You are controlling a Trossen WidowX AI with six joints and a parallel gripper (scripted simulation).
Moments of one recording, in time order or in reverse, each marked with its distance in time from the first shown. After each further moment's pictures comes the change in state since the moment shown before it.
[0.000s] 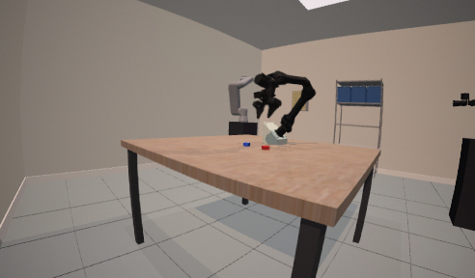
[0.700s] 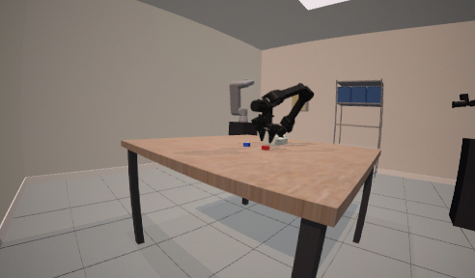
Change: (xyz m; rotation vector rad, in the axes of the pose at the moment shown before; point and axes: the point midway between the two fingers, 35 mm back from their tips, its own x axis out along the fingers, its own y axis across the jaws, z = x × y) arm 0.114 -0.001 -0.051 0.125 0.289 -0.083
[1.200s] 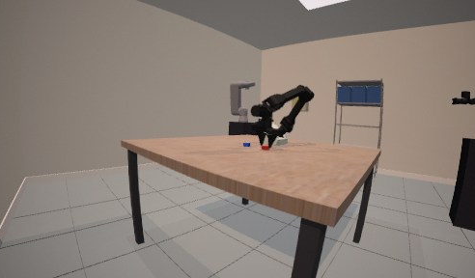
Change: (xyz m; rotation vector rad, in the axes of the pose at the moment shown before) arm 0.024 -0.001 0.000 0.001 0.002 0.000
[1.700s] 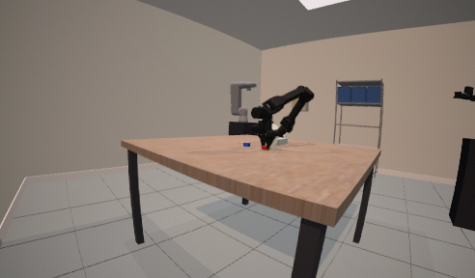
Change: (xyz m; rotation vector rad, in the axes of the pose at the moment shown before) arm 0.010 -0.001 -0.001 0.002 0.002 0.000
